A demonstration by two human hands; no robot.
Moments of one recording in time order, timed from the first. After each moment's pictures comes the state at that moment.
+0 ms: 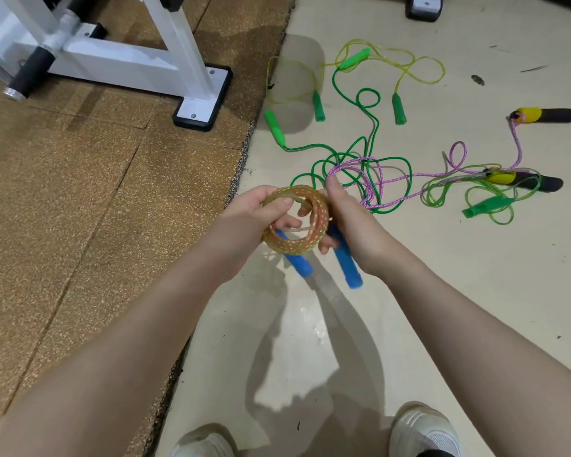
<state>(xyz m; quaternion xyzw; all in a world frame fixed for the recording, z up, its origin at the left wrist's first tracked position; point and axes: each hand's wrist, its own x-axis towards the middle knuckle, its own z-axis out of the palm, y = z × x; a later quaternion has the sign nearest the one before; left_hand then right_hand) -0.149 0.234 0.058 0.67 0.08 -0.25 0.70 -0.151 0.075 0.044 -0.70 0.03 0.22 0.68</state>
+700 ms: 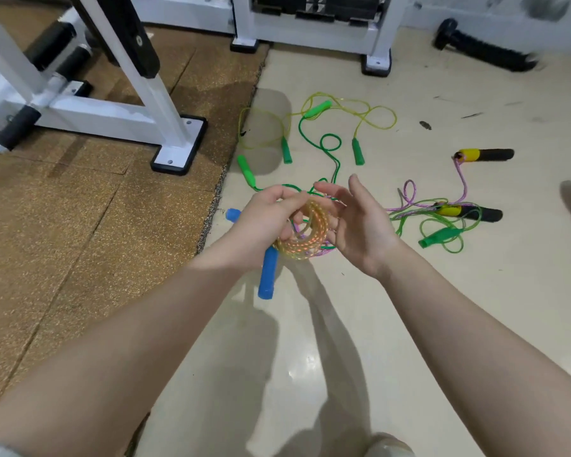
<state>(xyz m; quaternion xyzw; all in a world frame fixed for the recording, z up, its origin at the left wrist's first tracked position) -0.108 0.155 0.094 0.69 0.06 -0.22 0.69 -0.120 0.003 0.070 -0.49 0.15 0.18 0.84</state>
